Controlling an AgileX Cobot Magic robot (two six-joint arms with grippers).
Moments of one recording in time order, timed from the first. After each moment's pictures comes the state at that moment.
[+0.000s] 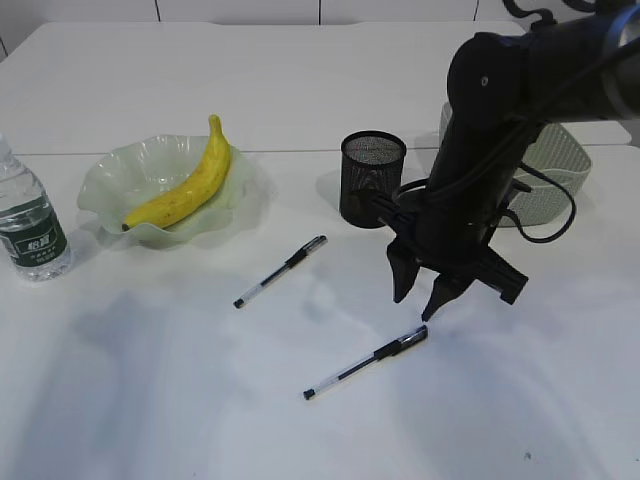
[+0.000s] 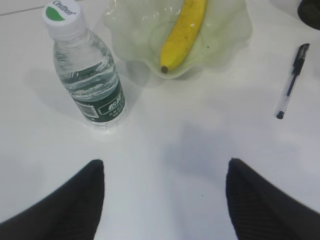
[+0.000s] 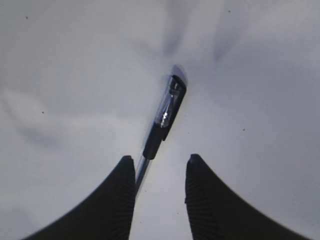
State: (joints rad) left arm -0.06 1.00 -0.61 -0.26 0.40 0.29; right arm 0.39 1.96 -1.41 0.16 1.04 1.04
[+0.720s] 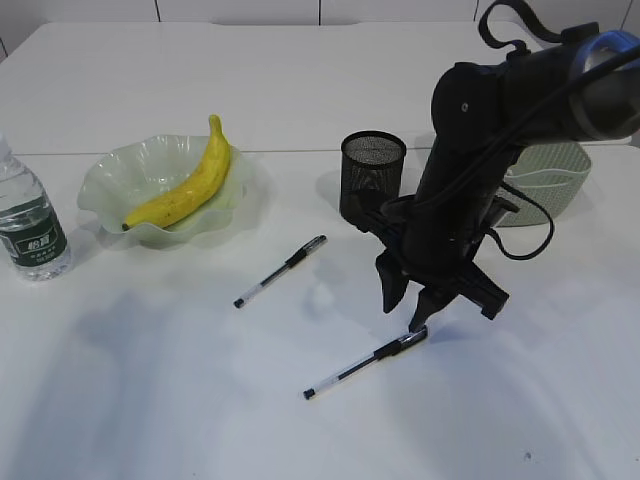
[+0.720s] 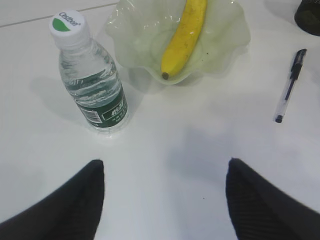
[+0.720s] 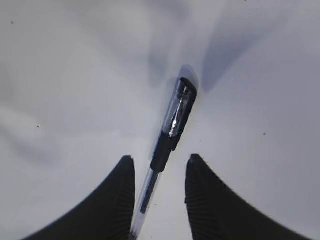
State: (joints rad) left arm -0.06 0.97 -0.61 -0.25 0.40 0.29; right arm 0.40 2.02 -1.41 0.19 0.98 1.09
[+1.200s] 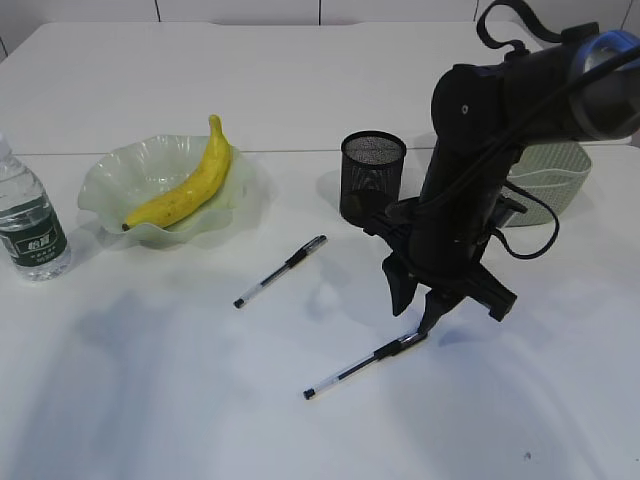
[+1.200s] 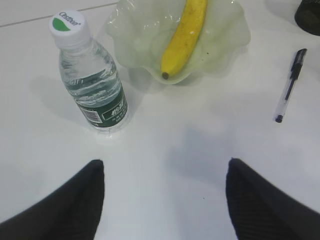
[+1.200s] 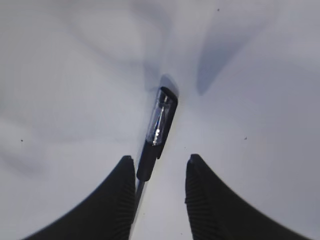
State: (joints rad) left arm -0.06 0.97 -0.61 -0.25 0.40 0.29; right arm 0.40 2.02 -1.41 0.14 1.01 1.15
